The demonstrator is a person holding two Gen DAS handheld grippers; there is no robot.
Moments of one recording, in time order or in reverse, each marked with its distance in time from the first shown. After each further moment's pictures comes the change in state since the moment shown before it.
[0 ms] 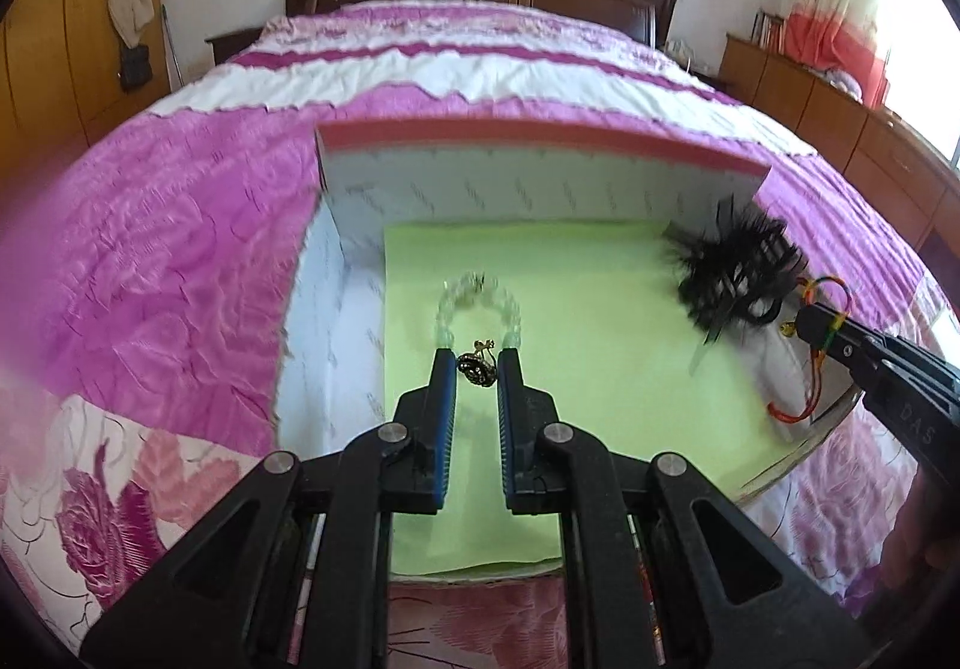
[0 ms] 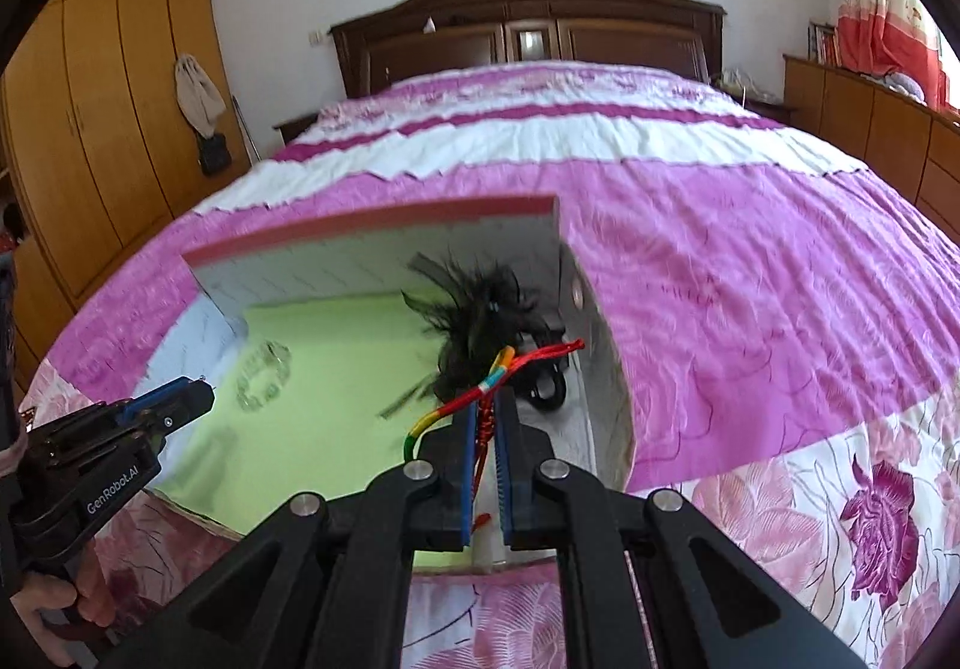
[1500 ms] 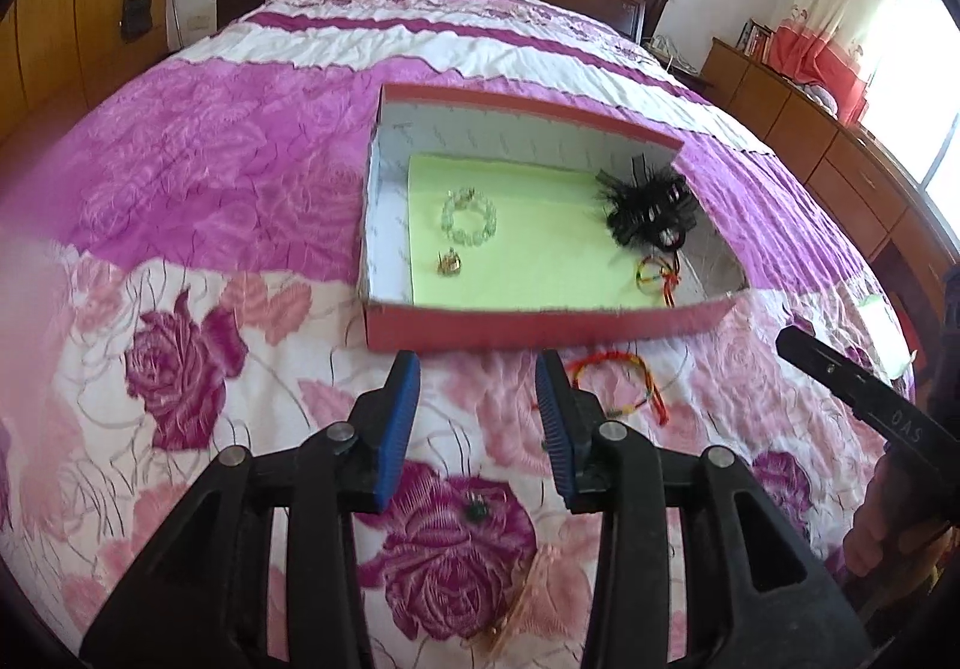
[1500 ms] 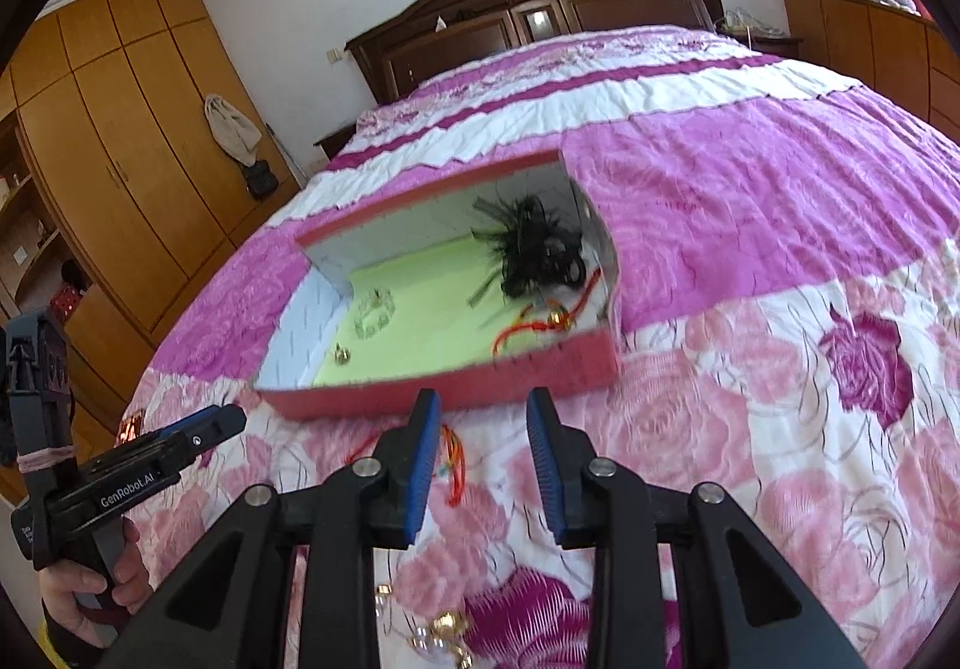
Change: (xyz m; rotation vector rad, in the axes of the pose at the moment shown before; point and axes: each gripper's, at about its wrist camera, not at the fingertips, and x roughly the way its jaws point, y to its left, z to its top) left arm -0.099 0.017 -0.045 -0.079 0.066 -0.095; right arm -0.100 -0.006 -0.050 0.142 0.041 0.178
